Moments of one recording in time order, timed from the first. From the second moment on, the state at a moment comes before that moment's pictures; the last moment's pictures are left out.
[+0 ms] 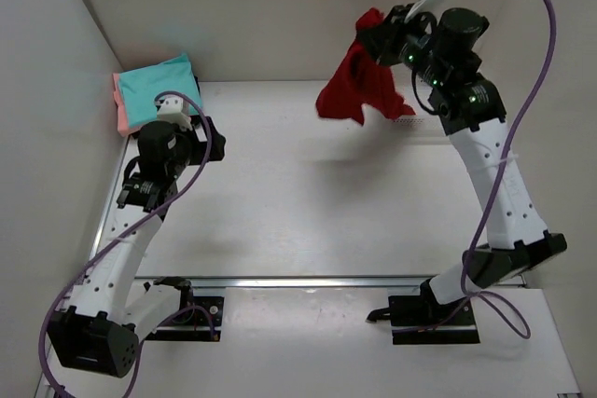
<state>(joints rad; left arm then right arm) -0.17 0.97 0.92 -0.29 0.01 -0.23 0.31 1.52 1.97 -0.40 -0.22 0.25</state>
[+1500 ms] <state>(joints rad) -0.31 1.77 1.05 -0.16 0.16 -0.84 0.29 1.81 1.70 -0.61 -0.53 0.28</state>
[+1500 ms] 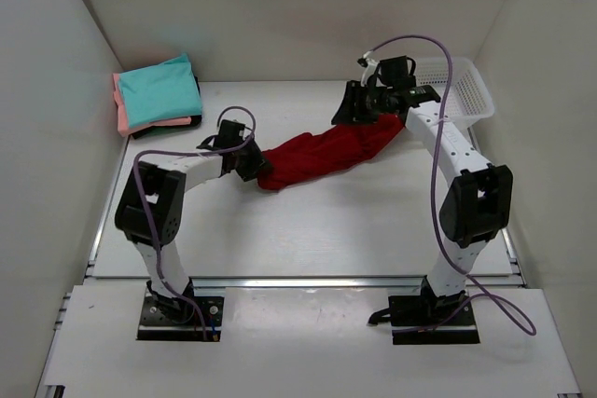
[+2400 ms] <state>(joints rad) -0.26 1.70 1.14 -0.08 0.33 -1.02 0.10 1.88 1.56 -0.59 0.00 0.27</state>
